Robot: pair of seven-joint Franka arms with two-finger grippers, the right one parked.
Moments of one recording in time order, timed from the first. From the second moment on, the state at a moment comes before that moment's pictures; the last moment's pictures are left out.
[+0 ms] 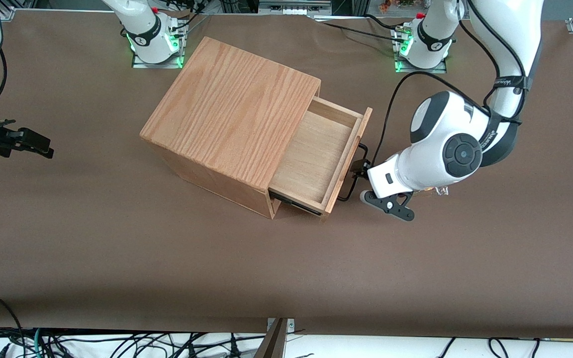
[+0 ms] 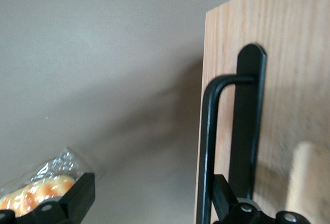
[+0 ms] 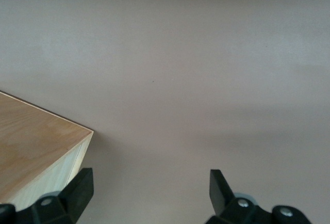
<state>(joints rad) -0.15 0.50 -0.26 -1.44 -0.15 1.83 0.03</state>
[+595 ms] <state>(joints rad) -0.05 0.42 -0.25 -1.25 -0.16 1.44 0.03</state>
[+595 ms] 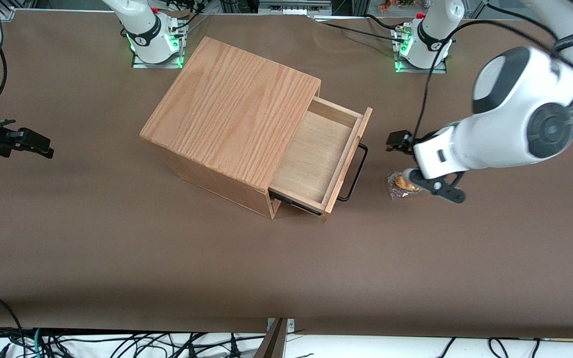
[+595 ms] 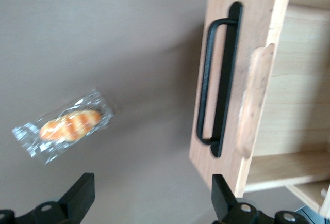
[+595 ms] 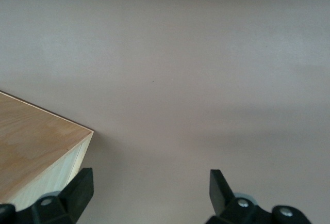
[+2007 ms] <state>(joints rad) 0.06 0.00 -0.07 -1.68 0.00 1.67 0.05</state>
